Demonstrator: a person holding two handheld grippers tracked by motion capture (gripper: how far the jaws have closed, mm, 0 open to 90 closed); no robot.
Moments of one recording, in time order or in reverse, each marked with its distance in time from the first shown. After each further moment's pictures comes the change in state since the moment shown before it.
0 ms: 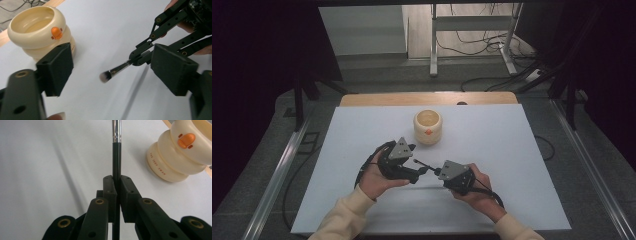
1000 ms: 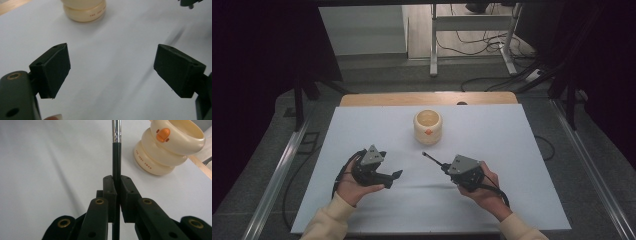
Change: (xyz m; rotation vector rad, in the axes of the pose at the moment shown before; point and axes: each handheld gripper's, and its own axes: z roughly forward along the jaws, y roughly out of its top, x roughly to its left) left arm 0.030 -0.072 -0.027 0.056 0.109 -0.146; right arm -0.016 -0.009 -0.015 -0.039 -0.021 0.094
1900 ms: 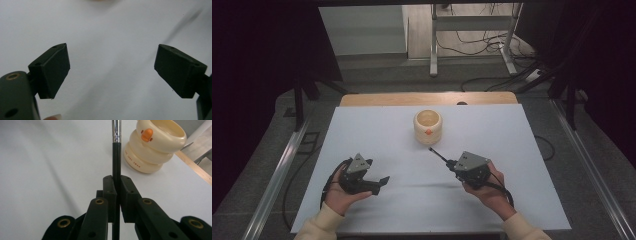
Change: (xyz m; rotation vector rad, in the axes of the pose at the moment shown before) left arm 0.010 -0.038 -0.012 0.025 0.040 -0.058; right arm -0.011 -0.004 -0.011 -0.023 -0.034 0.040
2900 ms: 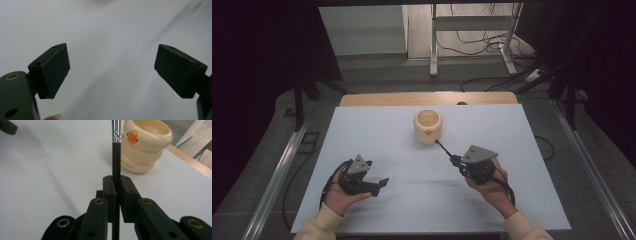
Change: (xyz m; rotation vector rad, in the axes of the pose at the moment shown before) left arm 0.001 -0.004 0.003 0.021 0.000 0.015; right arm -0.017 -0.003 -0.005 -0.043 -0.002 0.128
